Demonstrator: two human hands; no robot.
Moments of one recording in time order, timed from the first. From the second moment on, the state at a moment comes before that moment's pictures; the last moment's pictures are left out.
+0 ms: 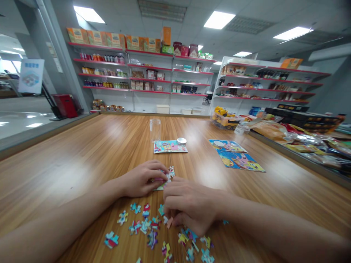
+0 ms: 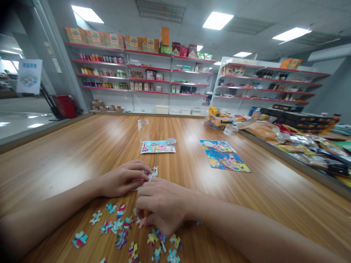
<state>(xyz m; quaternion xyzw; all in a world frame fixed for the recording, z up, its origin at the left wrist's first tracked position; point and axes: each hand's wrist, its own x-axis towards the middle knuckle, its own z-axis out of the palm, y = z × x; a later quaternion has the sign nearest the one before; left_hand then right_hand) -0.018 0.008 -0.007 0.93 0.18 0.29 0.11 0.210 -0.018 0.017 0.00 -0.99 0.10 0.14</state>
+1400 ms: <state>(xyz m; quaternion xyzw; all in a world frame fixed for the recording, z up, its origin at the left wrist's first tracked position) -0.017 0.007 -0.009 0.94 0.19 0.27 0.09 0.219 0.000 0.012 0.00 -0.96 0.19 0.18</state>
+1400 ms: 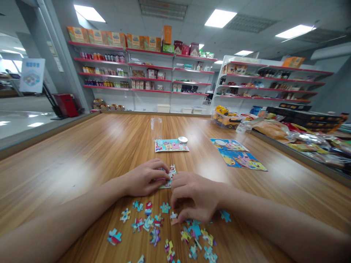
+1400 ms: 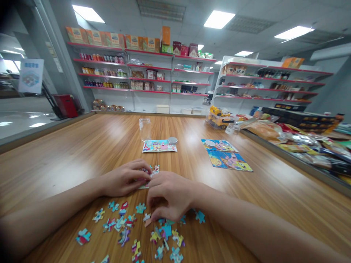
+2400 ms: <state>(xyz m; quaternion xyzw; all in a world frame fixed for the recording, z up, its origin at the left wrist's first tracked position) -0.017 0.006 -0.007 0.94 0.18 0.26 0.10 0.215 0.001 0.011 -0.13 -0.90 0.27 0.33</state>
